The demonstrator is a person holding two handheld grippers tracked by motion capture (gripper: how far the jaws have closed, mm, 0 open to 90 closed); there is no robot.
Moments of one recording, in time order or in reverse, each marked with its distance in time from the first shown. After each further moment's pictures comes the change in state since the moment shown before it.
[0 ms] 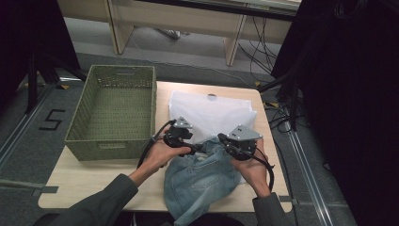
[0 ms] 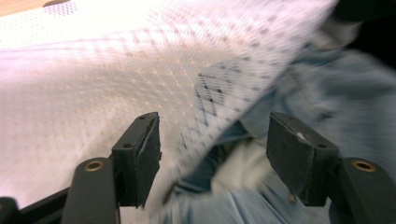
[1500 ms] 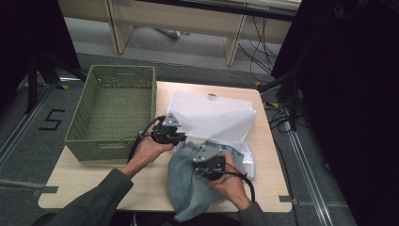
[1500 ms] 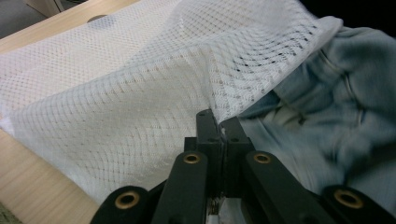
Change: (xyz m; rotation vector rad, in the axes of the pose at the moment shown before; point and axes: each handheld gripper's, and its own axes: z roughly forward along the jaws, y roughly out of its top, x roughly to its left) left arm 0.021 -0.004 -0.050 -0.018 0.039 0.066; right arm 0.070 -0.005 0.027 0.206 0.184 -0.142
